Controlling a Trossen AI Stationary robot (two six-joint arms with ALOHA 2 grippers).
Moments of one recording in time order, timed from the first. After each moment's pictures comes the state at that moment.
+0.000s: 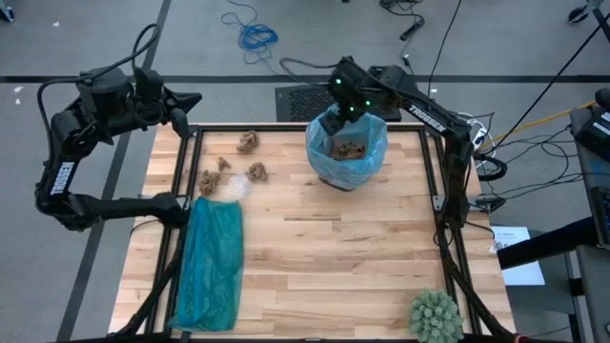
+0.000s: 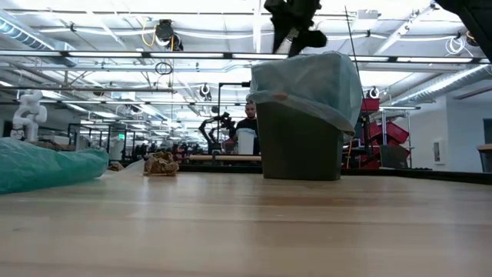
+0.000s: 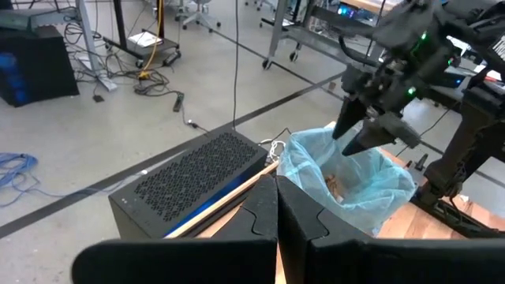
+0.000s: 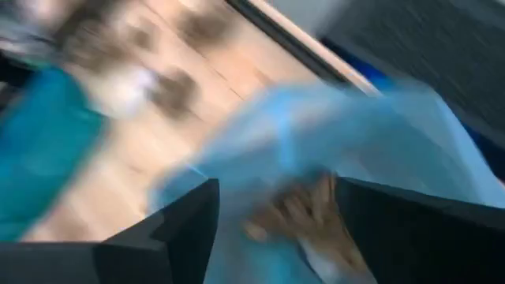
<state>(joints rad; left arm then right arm) 0.69 0.97 1.71 -1.05 0.02 -0.18 -0.48 1.93 2.29 -1.35 -0.05 0.36</state>
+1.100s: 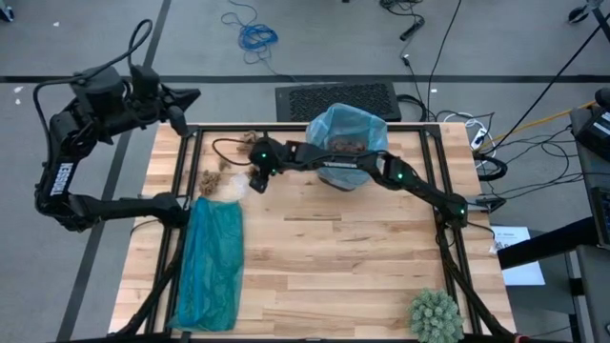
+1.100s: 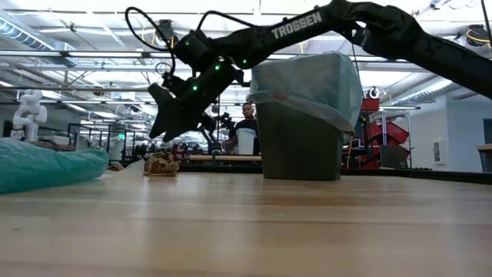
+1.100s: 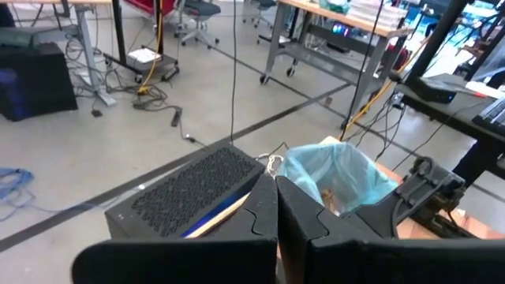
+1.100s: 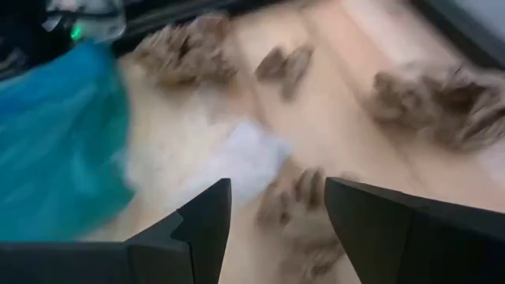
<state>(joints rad) 0.69 0.97 1.71 -1.01 0.02 -0.18 -0.24 2.56 2.30 -0.43 0.00 0.17</state>
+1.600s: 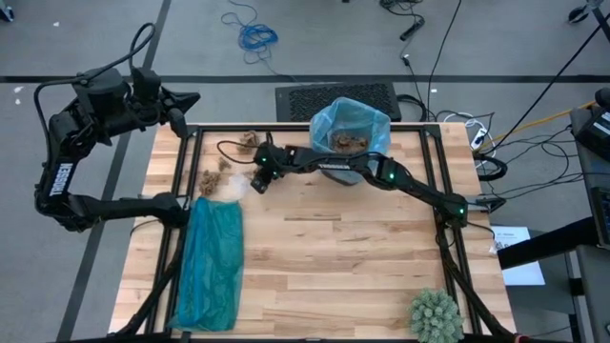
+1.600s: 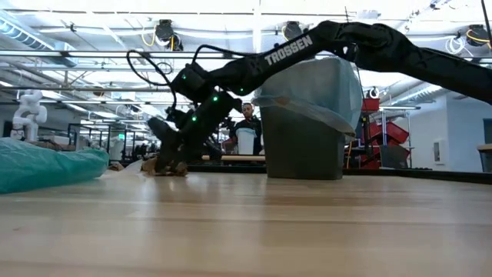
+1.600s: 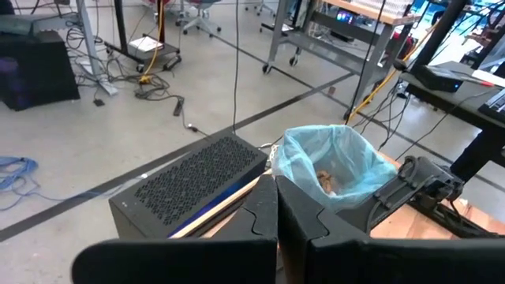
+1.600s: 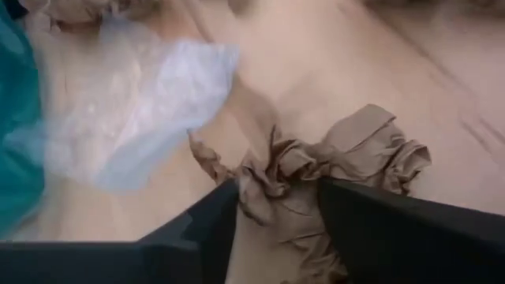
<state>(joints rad) 0.69 0.97 1.71 -1.04 0.02 -0.18 -0.26 2.66 2.30 -0.47 -0.05 0.35</state>
